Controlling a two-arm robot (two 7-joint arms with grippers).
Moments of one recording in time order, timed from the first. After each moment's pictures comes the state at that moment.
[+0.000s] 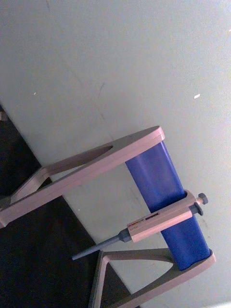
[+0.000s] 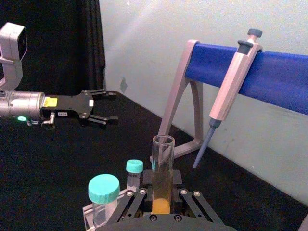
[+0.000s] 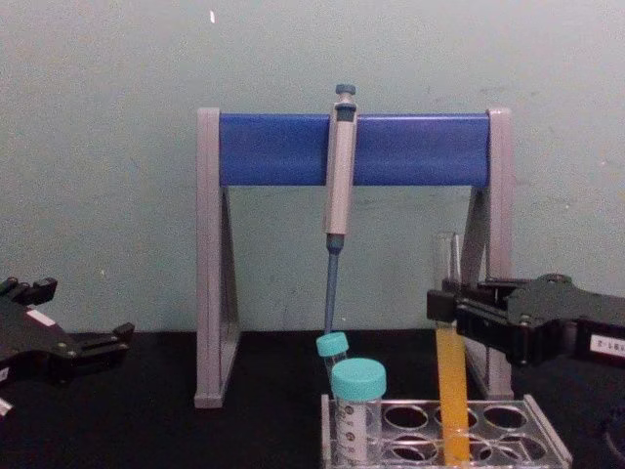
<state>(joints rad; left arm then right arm) -0.20 0.60 0.45 -1.41 -0.25 -0.12 0.03 0.34 0.51 -0.48 -1.38 0.51 -0.08 0.66</state>
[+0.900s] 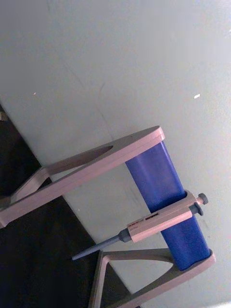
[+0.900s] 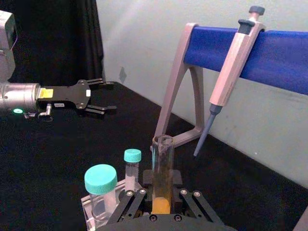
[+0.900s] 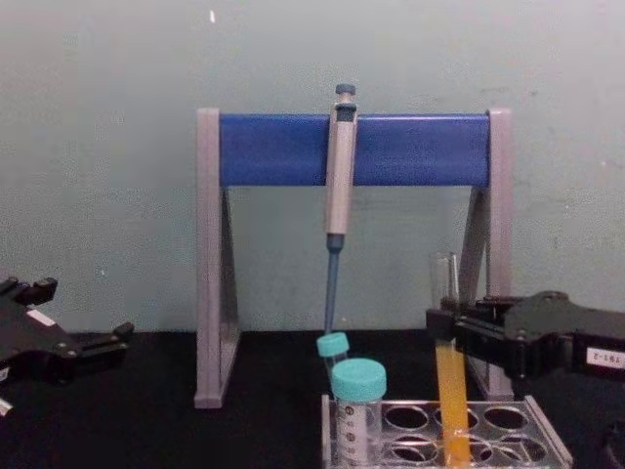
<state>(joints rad) -0.20 0.60 0.45 -1.41 -0.25 -0.12 0.03 0.35 0.50 -0.49 -1.36 0.50 -0.03 0.66</state>
